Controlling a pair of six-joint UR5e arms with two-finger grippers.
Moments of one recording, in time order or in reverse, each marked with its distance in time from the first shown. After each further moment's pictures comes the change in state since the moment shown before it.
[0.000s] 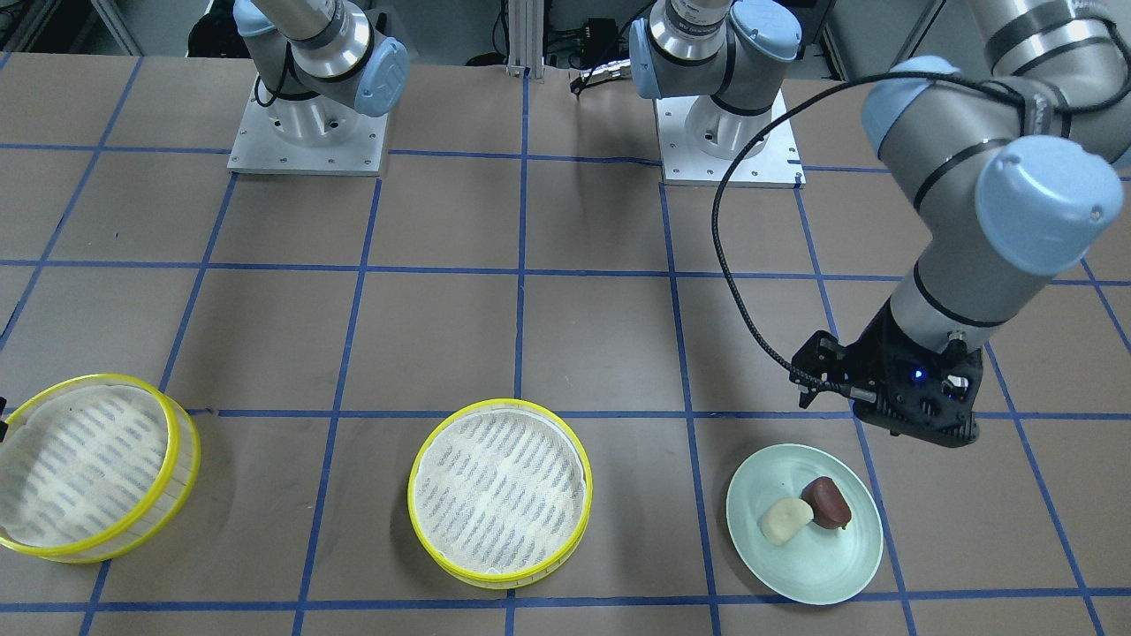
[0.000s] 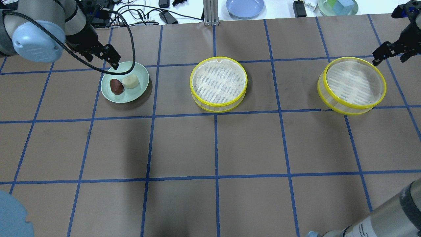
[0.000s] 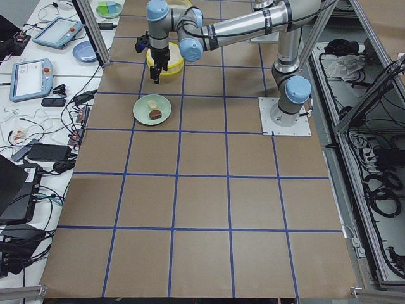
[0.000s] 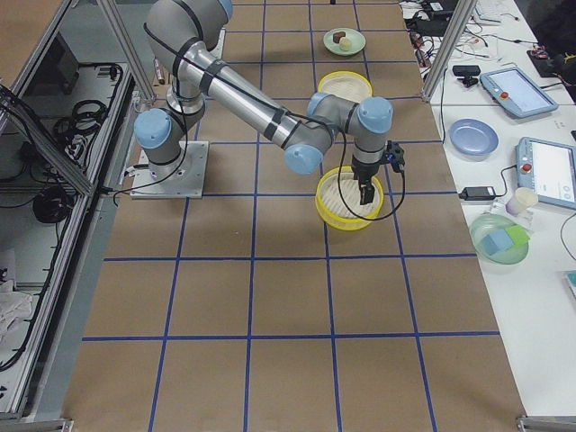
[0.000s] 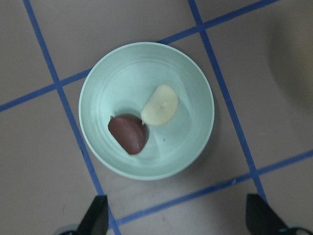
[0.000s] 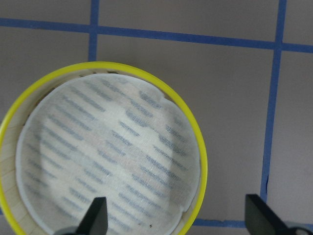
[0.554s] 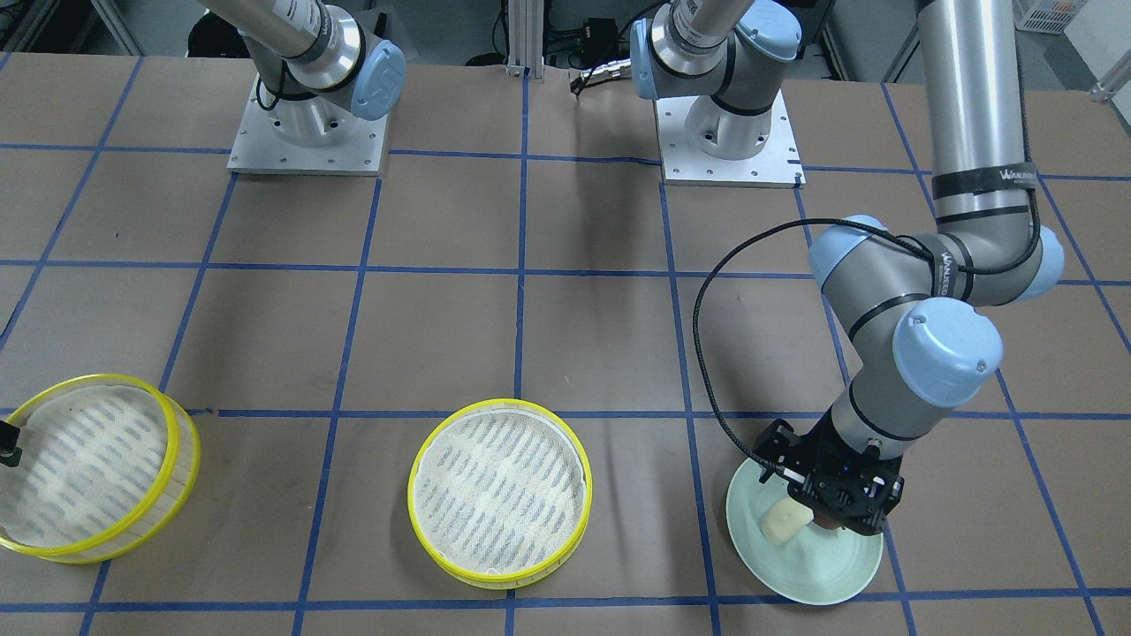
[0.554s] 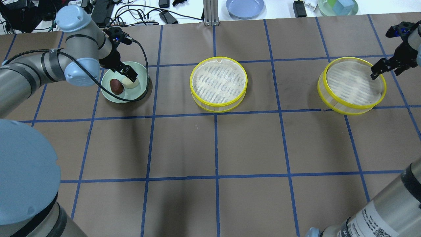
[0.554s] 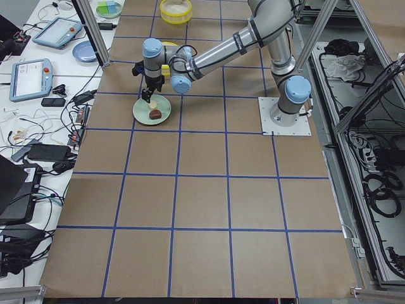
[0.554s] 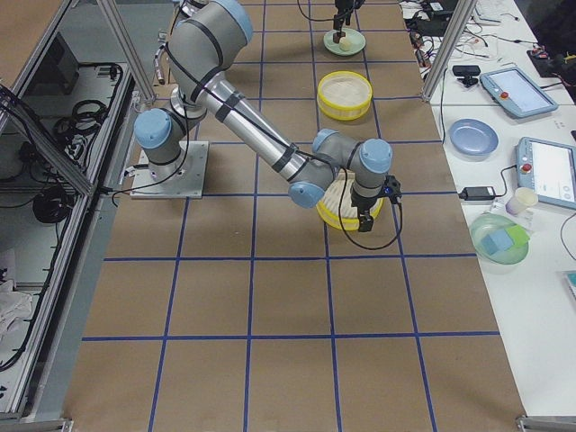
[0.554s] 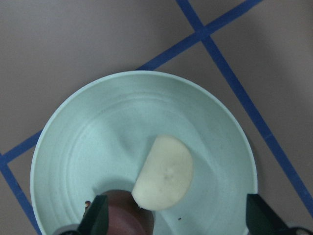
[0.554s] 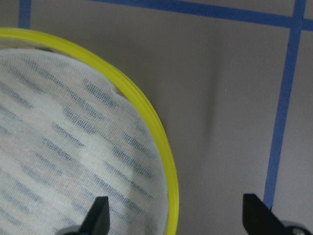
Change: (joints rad) left arm 0.002 -0.202 -0.079 0.318 -0.053 0.188; right arm -0.037 0.124 0.009 -0.098 -0.003 -0.084
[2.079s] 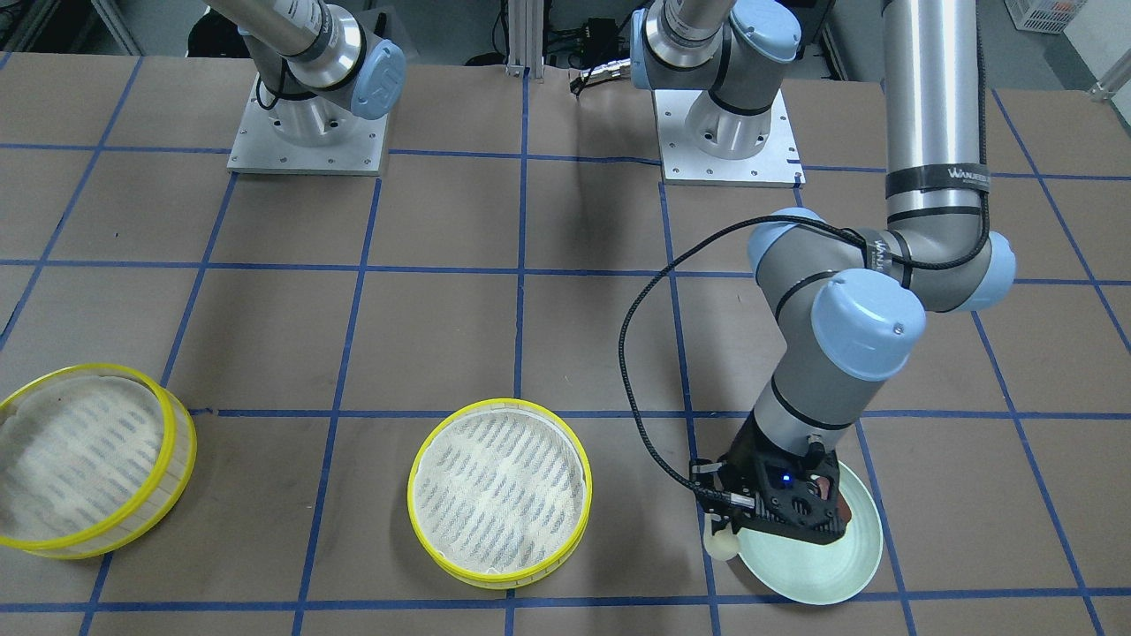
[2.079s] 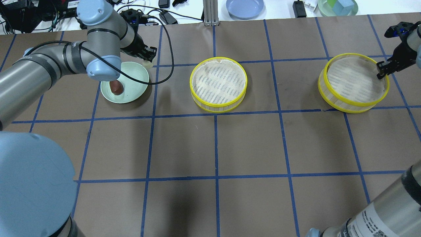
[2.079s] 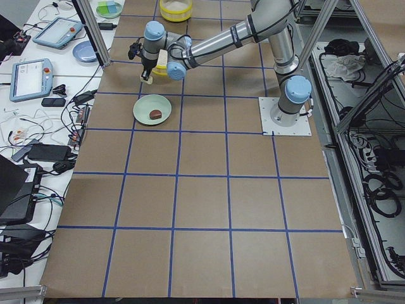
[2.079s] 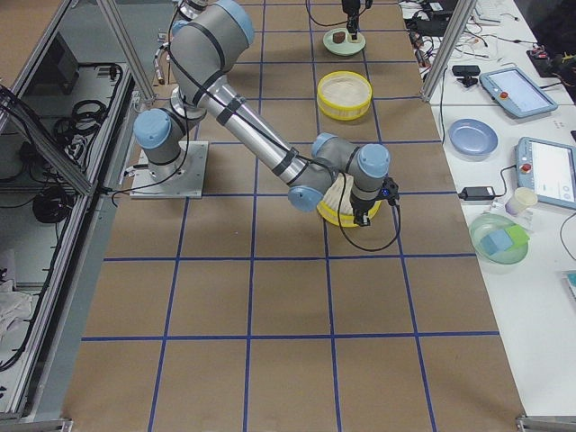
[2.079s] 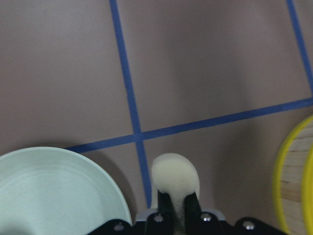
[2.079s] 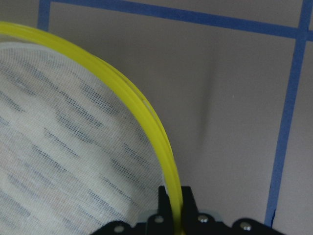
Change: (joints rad) left arm -0.159 0.034 0.062 0.087 -0.083 -0.593; right arm 0.009 -0.045 0.008 0.020 0.018 -0.011
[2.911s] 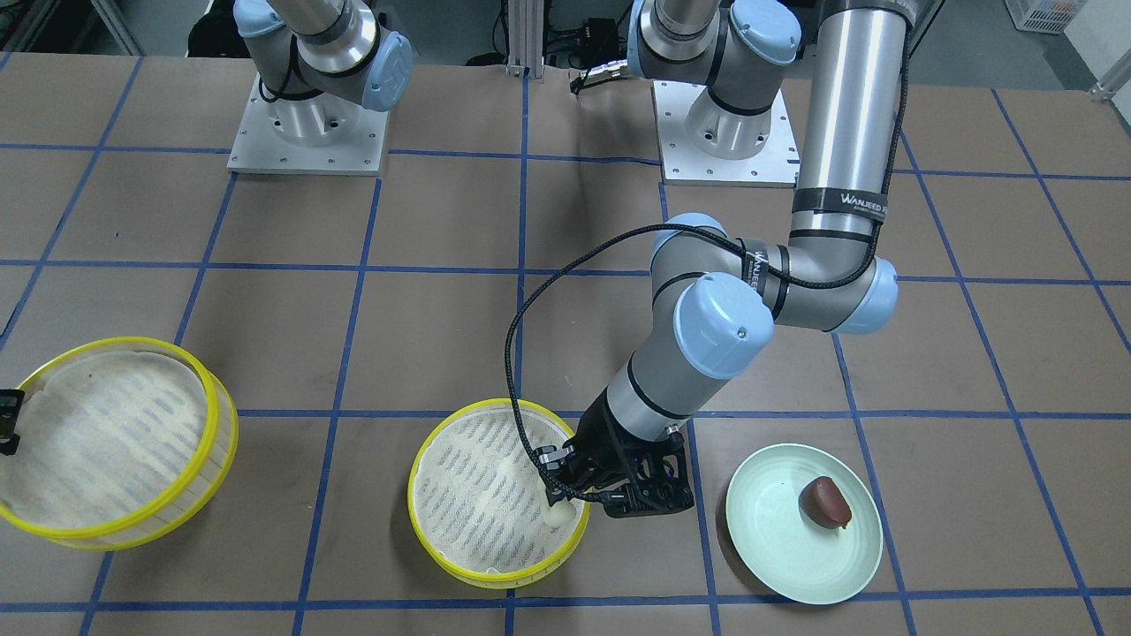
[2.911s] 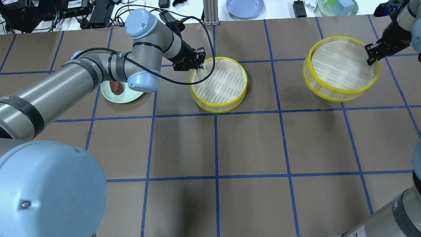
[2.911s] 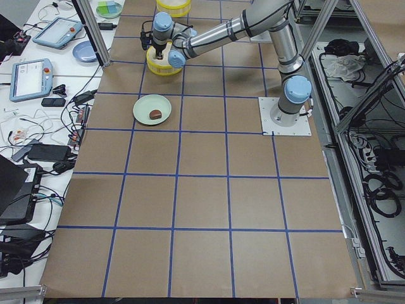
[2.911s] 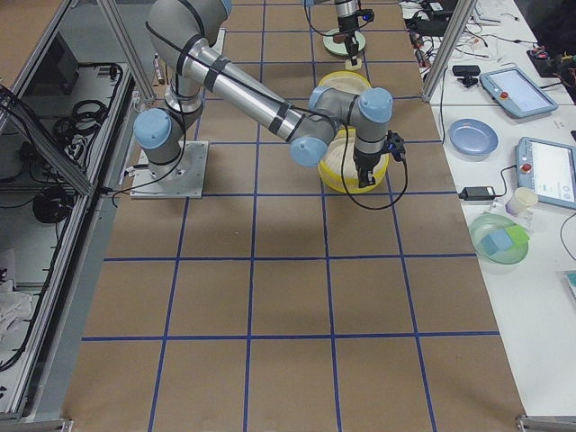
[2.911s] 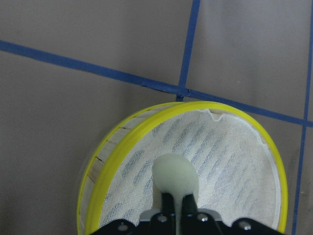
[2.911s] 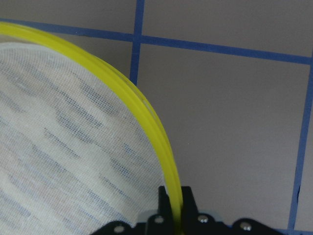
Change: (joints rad) left arm -0.139 -0.077 -0.013 0.064 -0.233 -0.535; right arm 0.123 -0.133 -0.002 0.132 -0.017 0.169
